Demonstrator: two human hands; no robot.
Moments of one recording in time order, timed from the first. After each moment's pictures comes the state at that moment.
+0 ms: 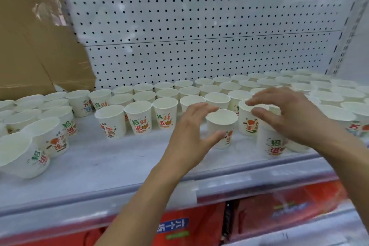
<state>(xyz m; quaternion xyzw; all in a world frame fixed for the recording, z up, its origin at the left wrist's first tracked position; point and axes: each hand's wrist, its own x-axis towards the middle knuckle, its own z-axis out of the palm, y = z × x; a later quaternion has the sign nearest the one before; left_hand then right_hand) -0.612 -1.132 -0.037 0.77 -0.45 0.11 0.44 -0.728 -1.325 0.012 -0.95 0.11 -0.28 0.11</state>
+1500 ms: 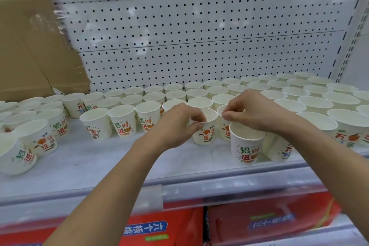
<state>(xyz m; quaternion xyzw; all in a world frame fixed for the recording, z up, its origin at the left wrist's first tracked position) -0.603 -1.177 -0.001 0.85 -0.46 0.07 0.24 -0.695 -1.364 0.023 -0.96 0.06 -0.15 0.23</state>
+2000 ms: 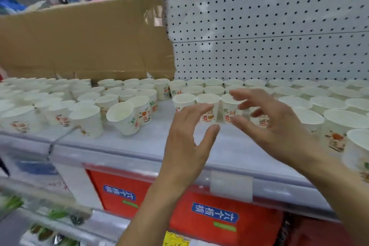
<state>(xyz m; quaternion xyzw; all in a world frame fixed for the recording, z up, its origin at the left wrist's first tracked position) -0.646 -1.020 -0.036 0.79 -0.28 0.31 0.44 -0.669 -1.204 -0.001 -0.87 -0.18 -0.29 0.36</state>
